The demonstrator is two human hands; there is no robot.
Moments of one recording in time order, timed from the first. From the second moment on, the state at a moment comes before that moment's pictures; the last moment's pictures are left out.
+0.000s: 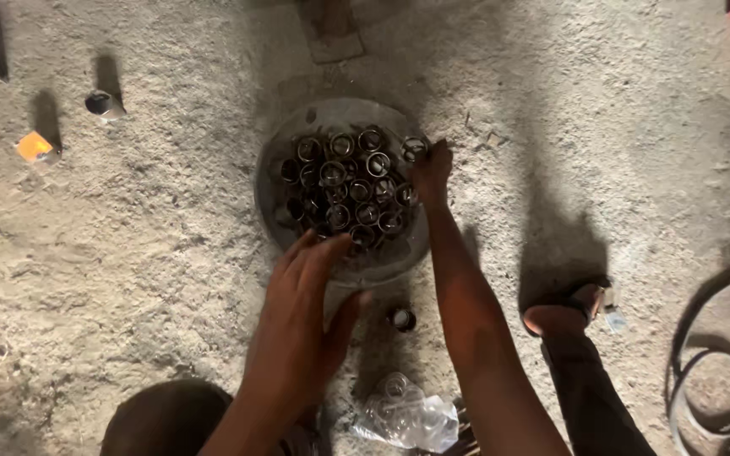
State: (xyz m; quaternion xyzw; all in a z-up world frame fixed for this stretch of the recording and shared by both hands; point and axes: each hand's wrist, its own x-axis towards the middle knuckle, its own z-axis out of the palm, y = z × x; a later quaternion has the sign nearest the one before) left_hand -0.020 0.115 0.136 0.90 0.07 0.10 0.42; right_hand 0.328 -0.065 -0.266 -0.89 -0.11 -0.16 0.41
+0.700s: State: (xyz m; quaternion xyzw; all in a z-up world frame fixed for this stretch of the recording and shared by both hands) left_hand -0.016 0.099 0.140 0.90 -0.01 0.11 0.43; right_hand 0.156 -0.219 -0.249 -0.94 -0.14 -0.19 0.24
